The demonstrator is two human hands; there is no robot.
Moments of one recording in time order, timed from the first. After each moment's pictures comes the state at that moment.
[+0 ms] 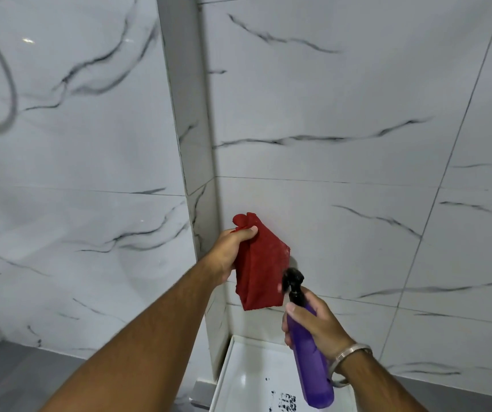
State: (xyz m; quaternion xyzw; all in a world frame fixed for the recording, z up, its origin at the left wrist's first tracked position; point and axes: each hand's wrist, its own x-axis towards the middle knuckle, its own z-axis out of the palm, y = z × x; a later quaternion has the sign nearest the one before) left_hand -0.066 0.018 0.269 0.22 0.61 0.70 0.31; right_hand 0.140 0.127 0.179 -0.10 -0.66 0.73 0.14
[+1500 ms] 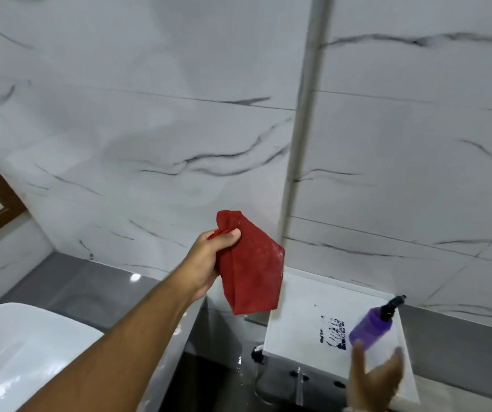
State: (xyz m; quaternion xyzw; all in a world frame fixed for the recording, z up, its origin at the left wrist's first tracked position) left_hand -0.091 -0.194 0.177 0.13 0.55 0.75 0.34; right_hand 0.168 -0.024 0.004 -0.54 -0.60 0.44 0.40
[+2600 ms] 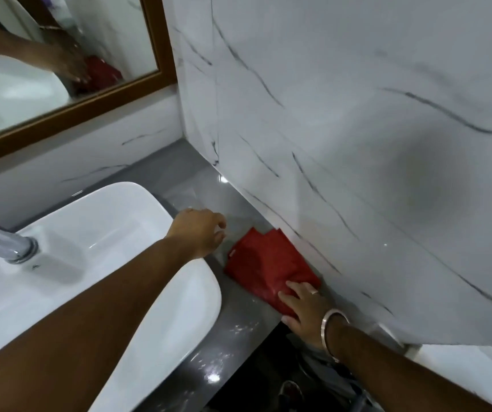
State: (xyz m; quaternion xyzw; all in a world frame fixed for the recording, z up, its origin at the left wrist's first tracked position) left_hand -0.256 -0.444 -0.011 0.11 0.98 0.12 0.15; right_hand -0.132 -0.145 -0.102 0.19 -0.93 0.06 -0.31
